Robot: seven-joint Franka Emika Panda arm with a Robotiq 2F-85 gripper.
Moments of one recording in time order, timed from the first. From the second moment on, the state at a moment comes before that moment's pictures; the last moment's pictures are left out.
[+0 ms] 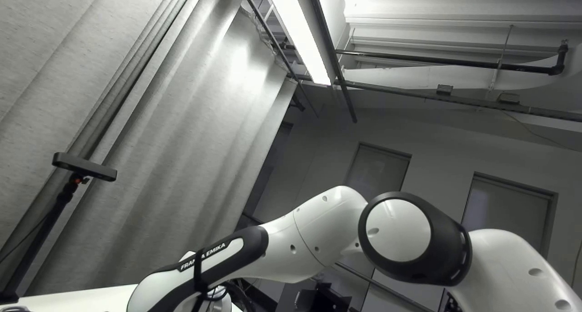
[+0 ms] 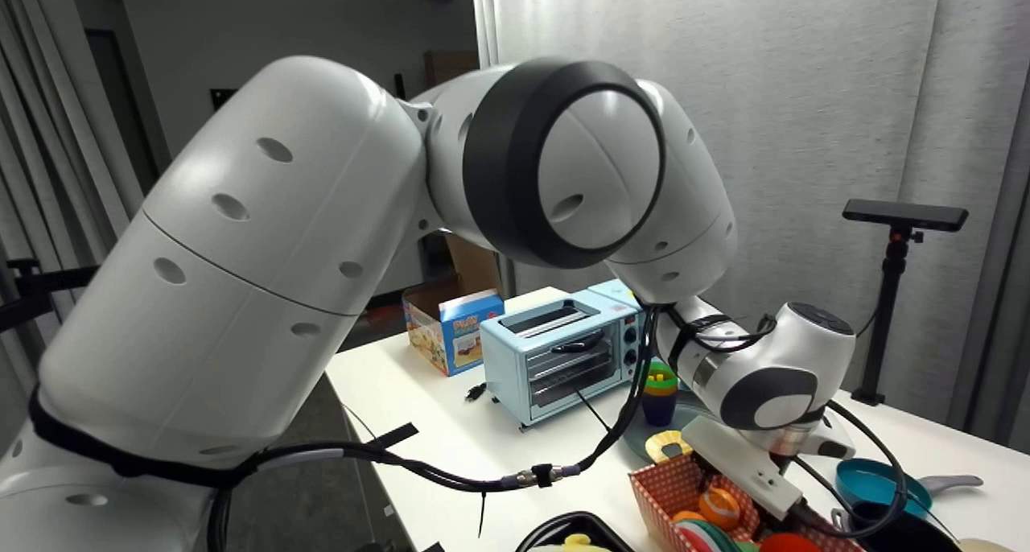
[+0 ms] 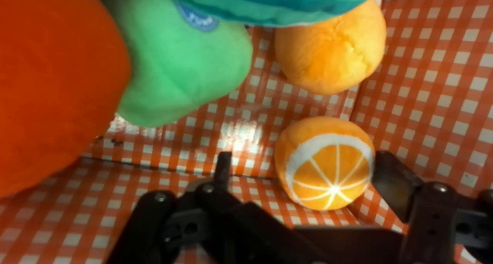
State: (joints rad) arm -0.18 0.71 0.09 -1.81 0.25 2.46 -0.28
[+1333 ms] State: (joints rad) arm -0.17 0.46 0.11 -1.95 0.25 2.44 -0.28
